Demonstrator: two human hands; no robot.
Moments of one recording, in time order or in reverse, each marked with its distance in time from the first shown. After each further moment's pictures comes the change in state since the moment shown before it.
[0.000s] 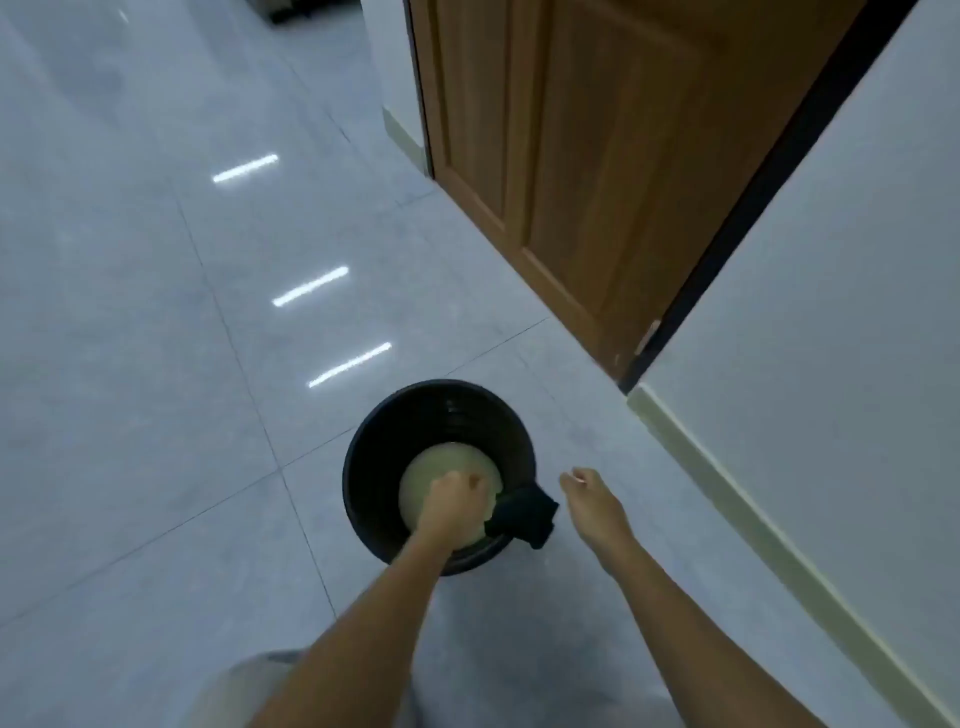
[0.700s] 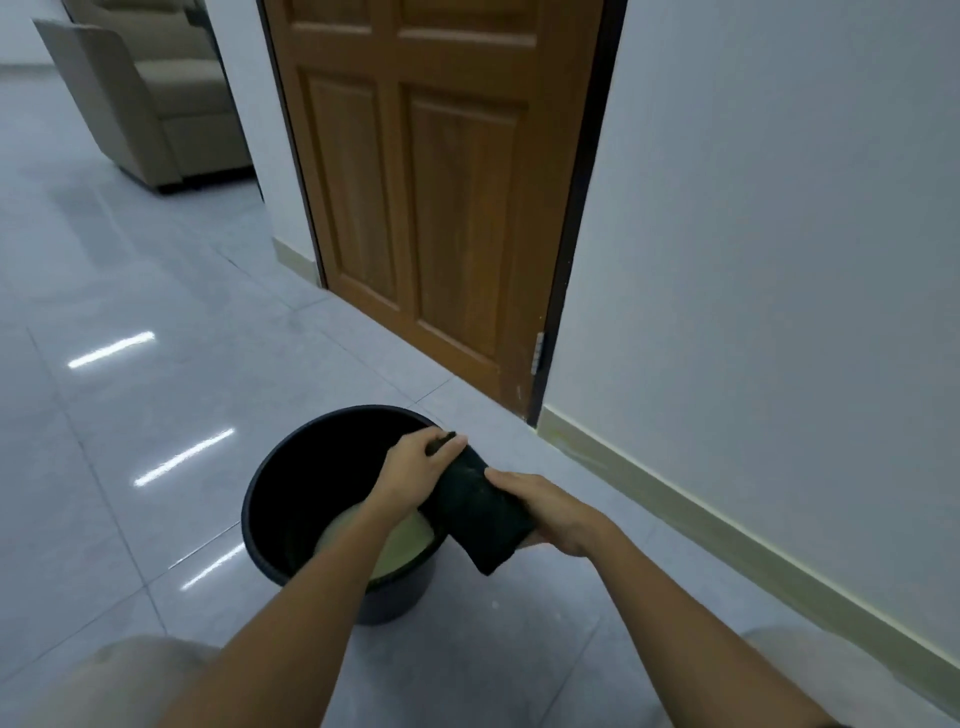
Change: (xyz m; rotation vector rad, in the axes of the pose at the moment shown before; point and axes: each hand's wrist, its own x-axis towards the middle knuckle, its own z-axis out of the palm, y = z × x) left_hand 0.021 -0.018 0.052 -0.305 0.166 0.601; right_hand -0.013 0.083 0.022 0.338 -0.249 -0.226
